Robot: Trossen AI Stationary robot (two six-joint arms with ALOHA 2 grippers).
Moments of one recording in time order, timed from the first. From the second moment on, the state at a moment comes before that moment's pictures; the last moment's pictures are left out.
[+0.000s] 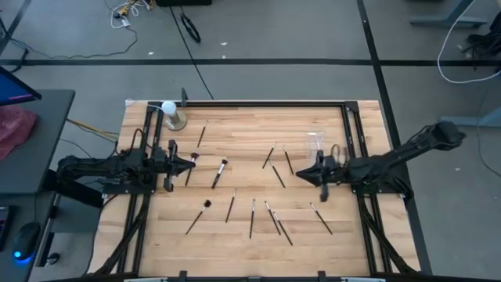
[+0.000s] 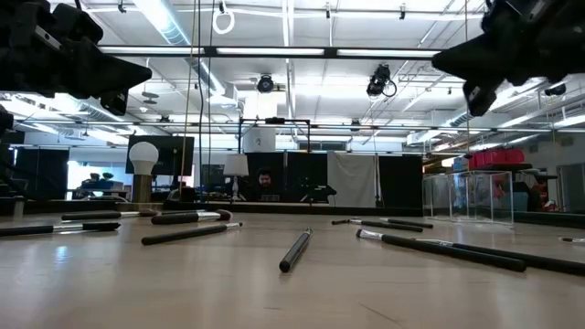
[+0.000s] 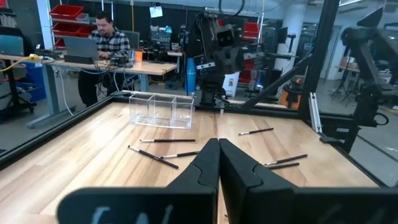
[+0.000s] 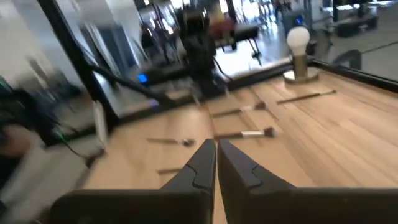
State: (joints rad) left arm -0.04 0.01 0.01 0.05 -0.10 -0.10; right arm 0.35 0.85 0.20 0.55 0.39 0.31
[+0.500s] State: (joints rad) left arm -0.04 0.01 0.01 0.05 -0.10 -0.12; right arm 0.29 1.47 0.57 0.23 0.64 0.41
